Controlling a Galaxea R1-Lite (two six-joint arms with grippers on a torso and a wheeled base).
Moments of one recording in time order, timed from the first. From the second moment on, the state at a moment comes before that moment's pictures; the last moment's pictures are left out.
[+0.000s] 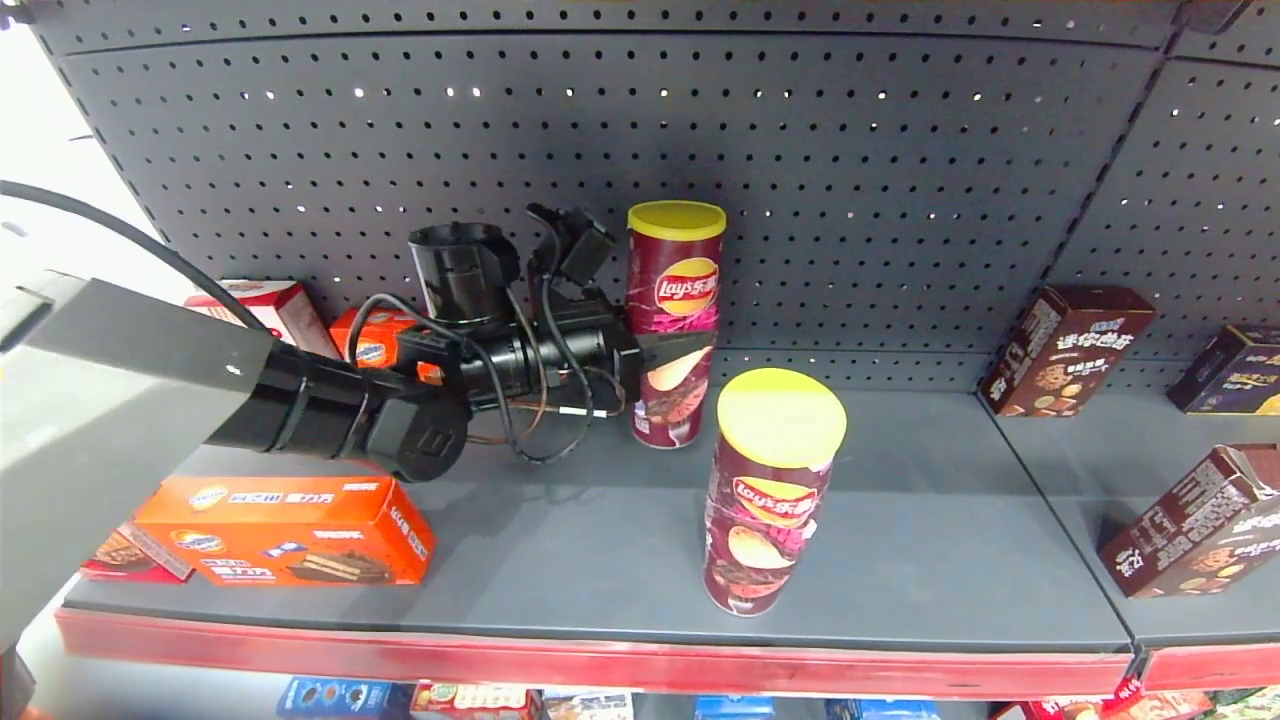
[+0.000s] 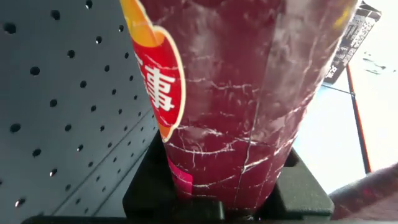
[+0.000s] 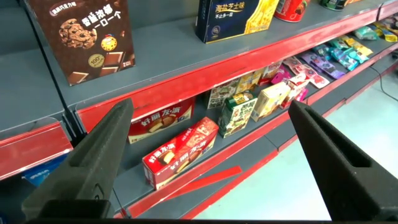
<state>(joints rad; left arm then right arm) -0.41 2.11 -1.34 -0.81 -0.78 0.06 -0.59 0.00 0.00 0.00 -0.07 0.00</state>
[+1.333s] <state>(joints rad) -0.40 2.34 -1.60 -0.81 -0.82 0.09 -0.59 0.00 0.00 0.00 -0.07 0.00</state>
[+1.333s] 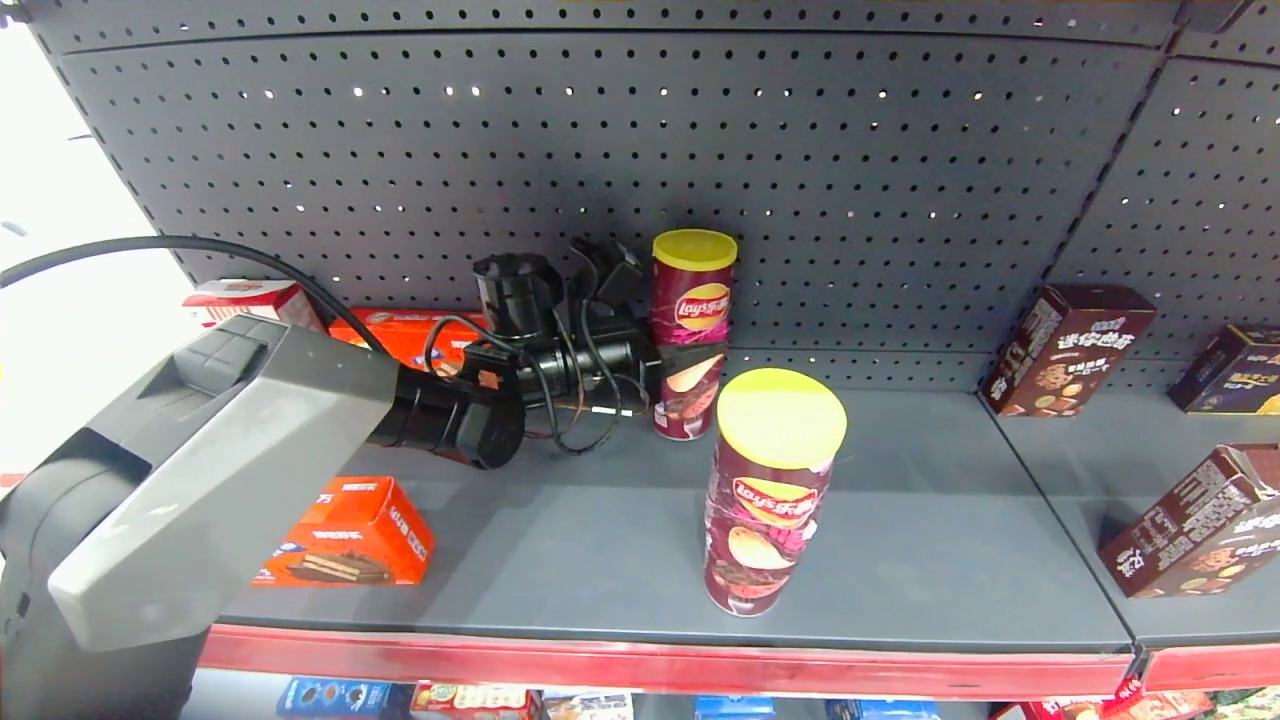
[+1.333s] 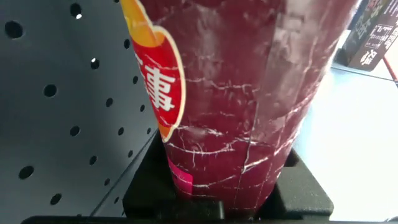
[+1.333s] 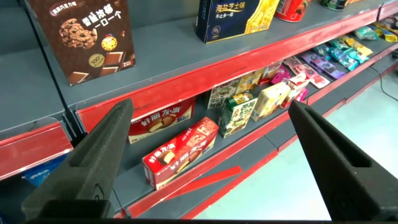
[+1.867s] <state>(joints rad) -0.40 2.31 -1.53 -0.80 -0.80 0.12 -0.59 0.00 0.00 0.00 -0.07 0.00</state>
